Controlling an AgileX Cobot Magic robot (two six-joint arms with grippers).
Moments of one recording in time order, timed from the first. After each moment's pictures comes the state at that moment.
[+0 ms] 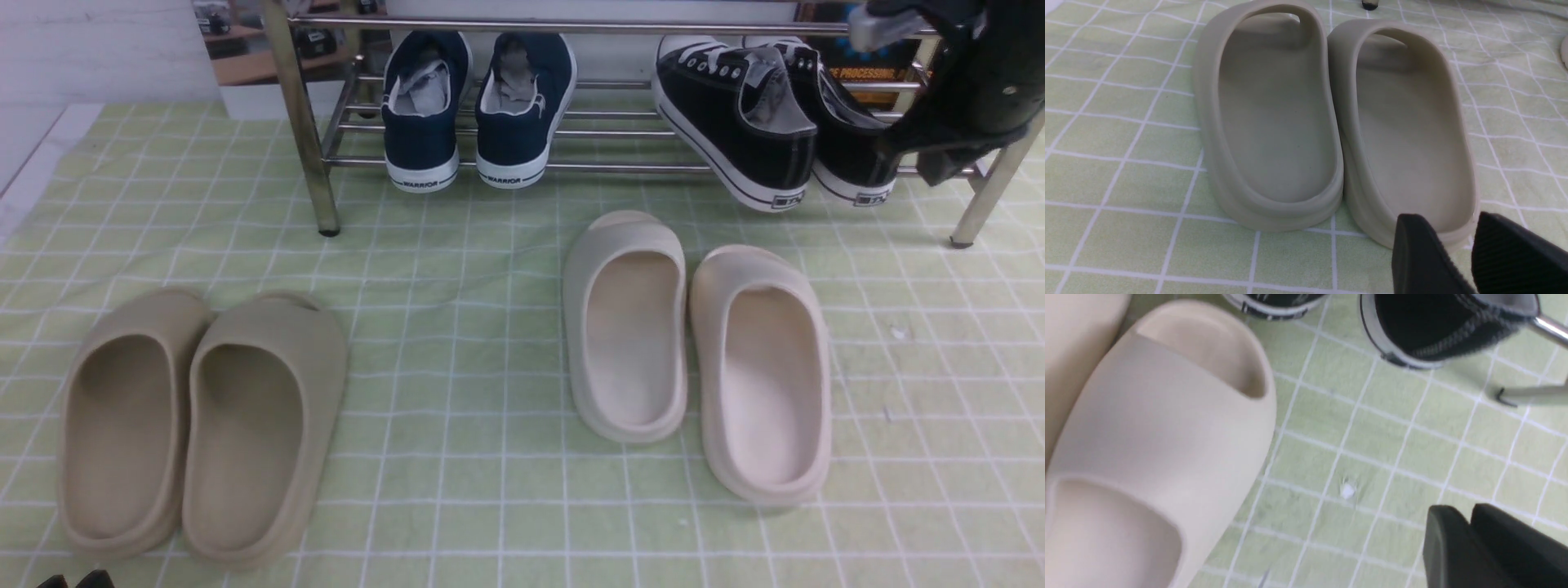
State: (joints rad) right arm 0.12 1.86 -1.82 -0.09 1.20 -0.18; left arm -0.05 -0.01 0.03 -0.03 0.38 -0.16
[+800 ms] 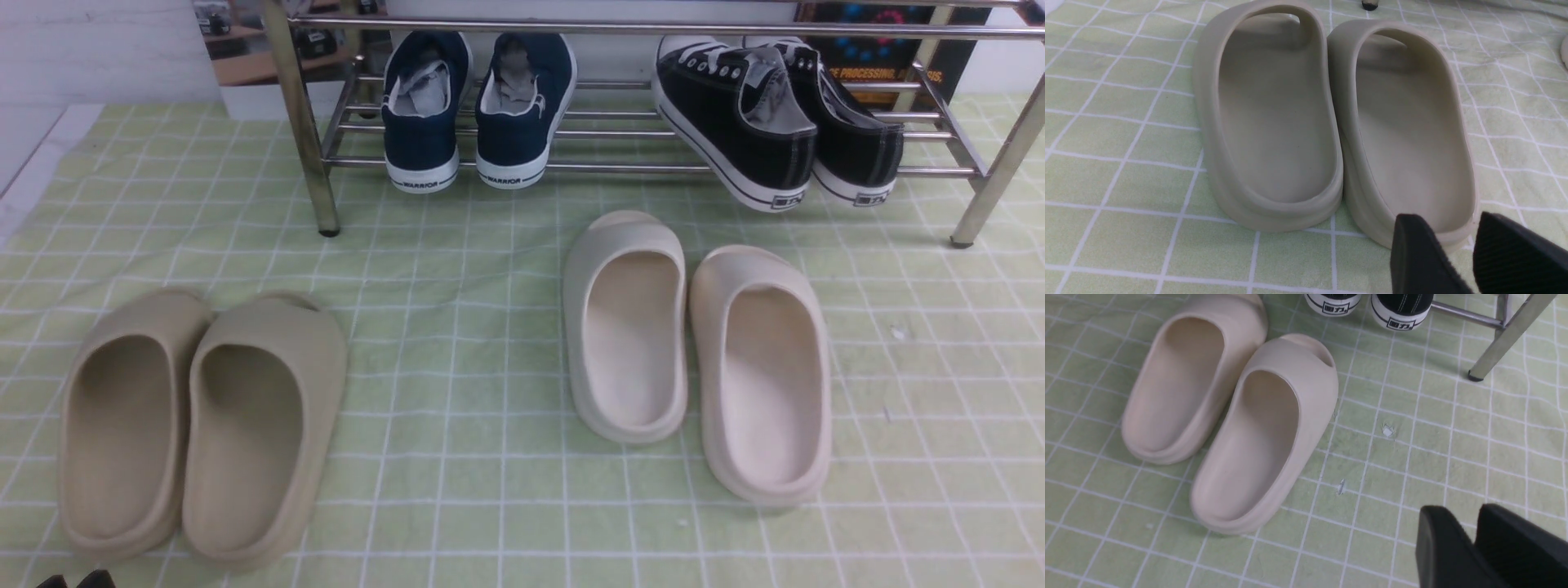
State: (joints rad) right arm 0.12 0.71 -0.89 0.07 0.86 -0.14; left arm -0.05 -0.01 0.03 -0.03 0.38 -0.16
